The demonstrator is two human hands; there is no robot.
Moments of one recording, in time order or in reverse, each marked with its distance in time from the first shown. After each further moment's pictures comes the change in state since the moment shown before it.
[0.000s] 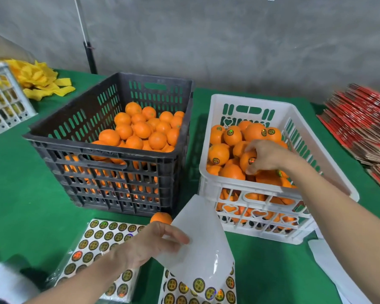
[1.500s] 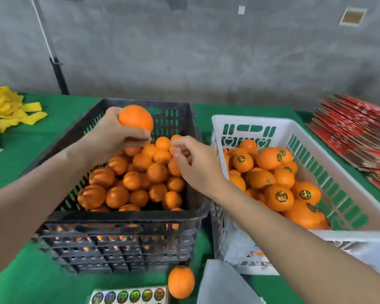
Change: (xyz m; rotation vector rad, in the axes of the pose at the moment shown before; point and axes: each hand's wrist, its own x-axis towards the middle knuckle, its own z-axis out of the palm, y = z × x) left_hand 0.051 0.227 -0.196 -0.089 0.363 0.482; right_hand 0.050 -0.199 0.002 0.673 0.582 -0.434
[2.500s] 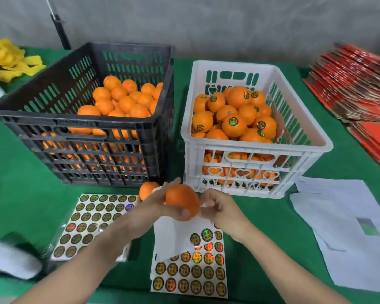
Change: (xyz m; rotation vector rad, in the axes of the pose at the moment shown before) left_hand -0.227 -0.164 0.157 0.193 -0.397 -0.392; right_hand -0.274 0.074 -0.064 0.512 -0.360 0.610
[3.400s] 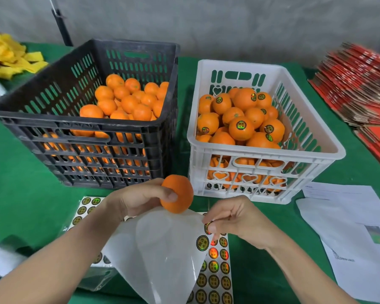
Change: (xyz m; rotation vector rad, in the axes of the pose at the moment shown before) left_hand 0.017 0.024 -0.048 -0.218 -0.372 -0.045; right_hand -0.022 -0.041 -0.021 0.104 -0.252 -0.008
